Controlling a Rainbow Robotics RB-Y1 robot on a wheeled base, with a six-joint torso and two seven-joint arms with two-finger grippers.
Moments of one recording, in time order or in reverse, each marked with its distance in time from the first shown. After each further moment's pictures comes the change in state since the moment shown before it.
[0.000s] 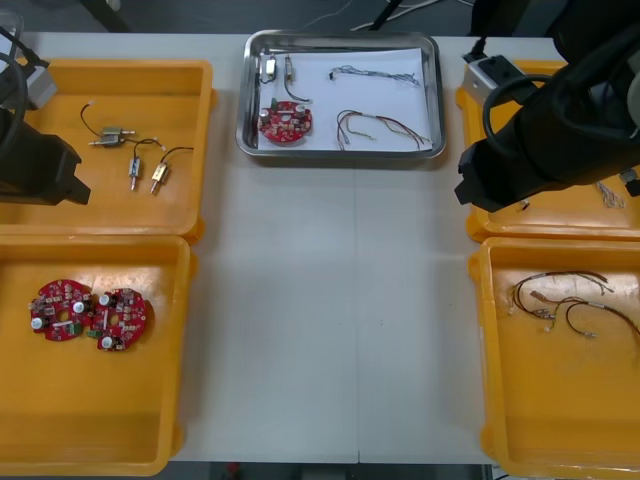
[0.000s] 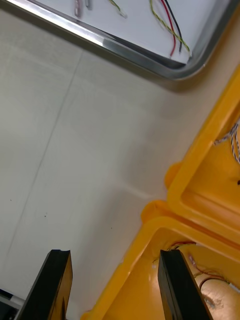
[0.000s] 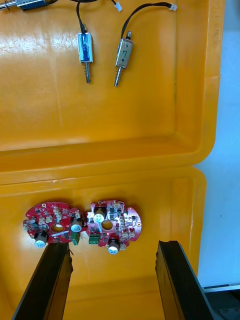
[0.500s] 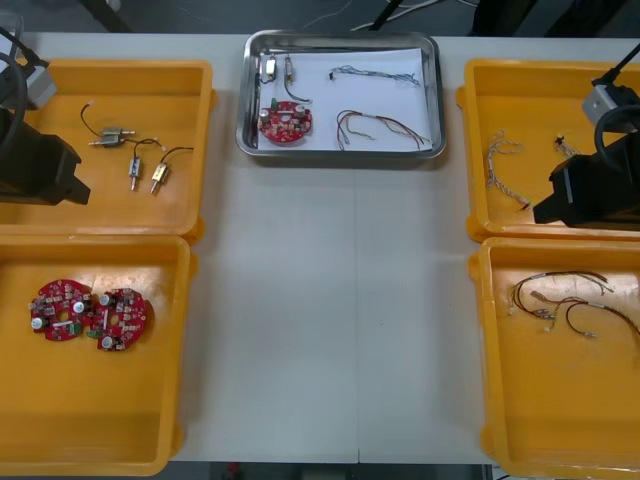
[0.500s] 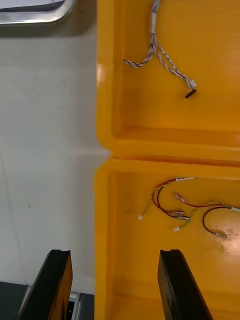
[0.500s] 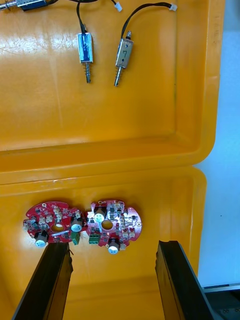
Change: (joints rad) right arm 0.259 -0.103 -0.272 -0.037 -0.092 0.000 -0.167; left arm 0.000 0.000 0.000 -0.001 0.000 0.000 0.000
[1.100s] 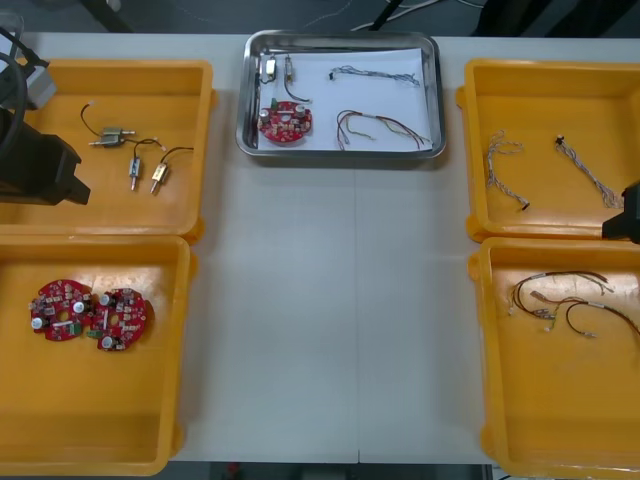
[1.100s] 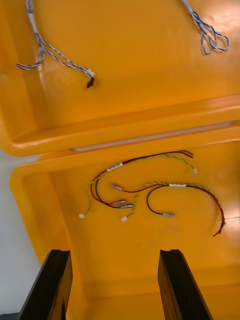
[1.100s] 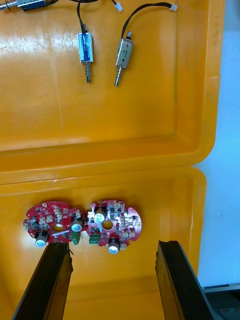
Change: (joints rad) right arm 0.209 -0.028 -0.186 -0.013 0.080 0.000 0.000; left arm 0.000 0.000 0.000 0.000 0.000 0.000 0.000
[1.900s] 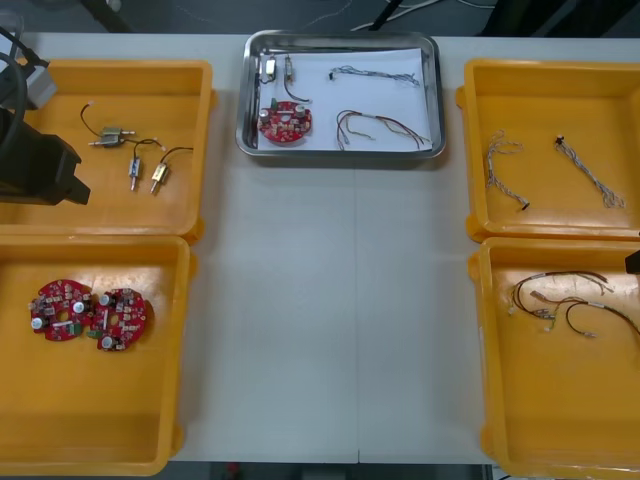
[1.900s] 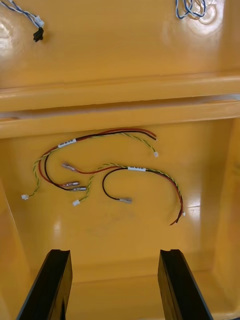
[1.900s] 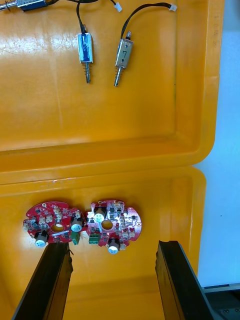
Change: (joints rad) right arm 0.093 -0.010 -0.015 0.041 0.048 0.000 0.203; left arm 0.000 0.000 0.000 0.000 0.000 0.000 0.000
